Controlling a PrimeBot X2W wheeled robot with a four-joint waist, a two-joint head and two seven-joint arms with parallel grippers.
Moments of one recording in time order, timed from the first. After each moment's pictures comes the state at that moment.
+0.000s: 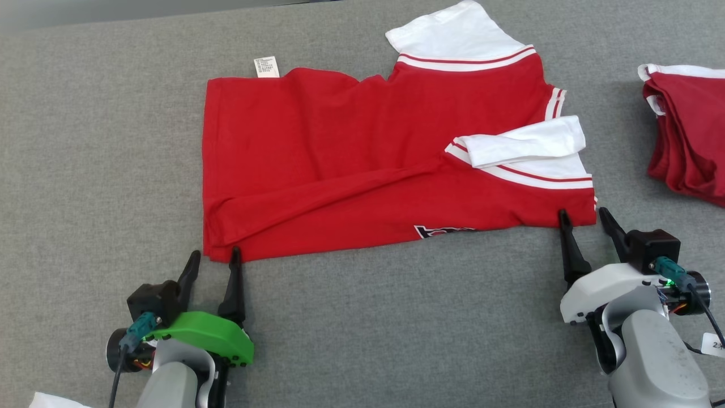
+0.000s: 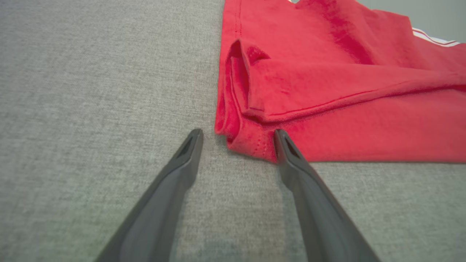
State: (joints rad) left arm -0.27 0.05 -0.10 0.60 -0.31 -0.13 -0.27; right arm -0.37 -0.05 -0.13 0.60 0.06 0.13 -0.26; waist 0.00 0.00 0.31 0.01
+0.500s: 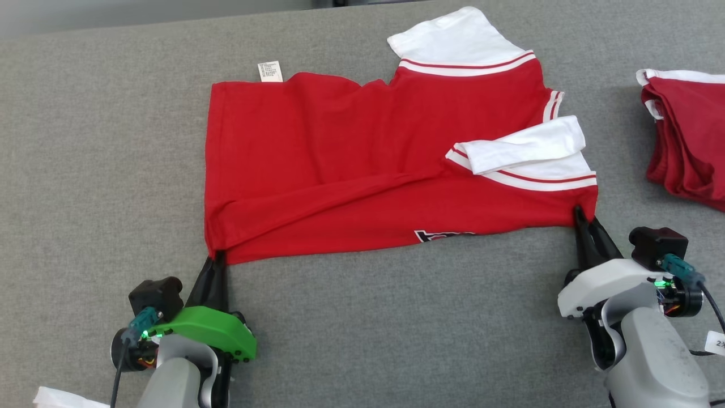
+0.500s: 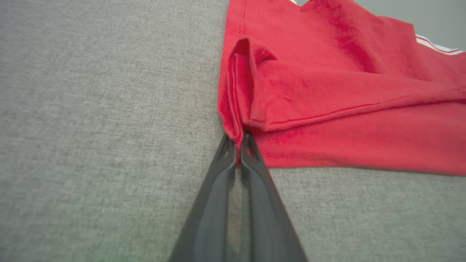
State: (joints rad) left arm -0.30 0.05 -0.14 0.64 -0.37 -0.13 -0.27; right arm -0.39 -0.05 -0.12 0.62 0.19 0.13 -0.26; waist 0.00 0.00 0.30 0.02
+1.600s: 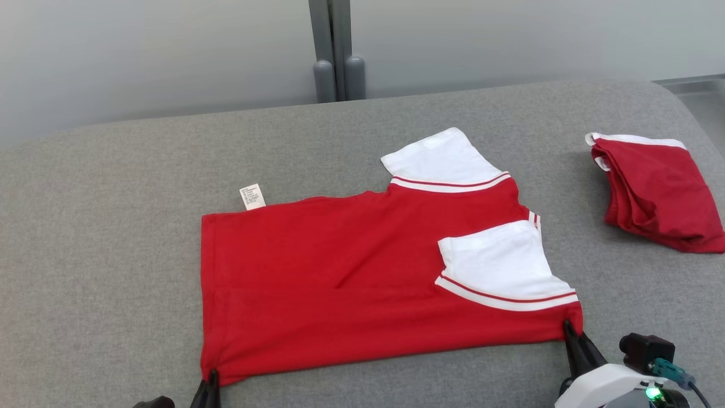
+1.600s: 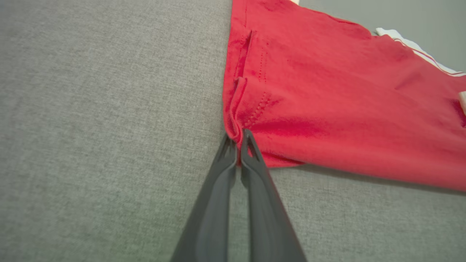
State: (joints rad) left arm 0.04 0.05 -0.07 0.55 -0.42 -0.13 -0.26; right arm -0.11 -0.05 -0.04 0.62 0.35 0.13 -0.26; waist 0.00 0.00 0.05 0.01
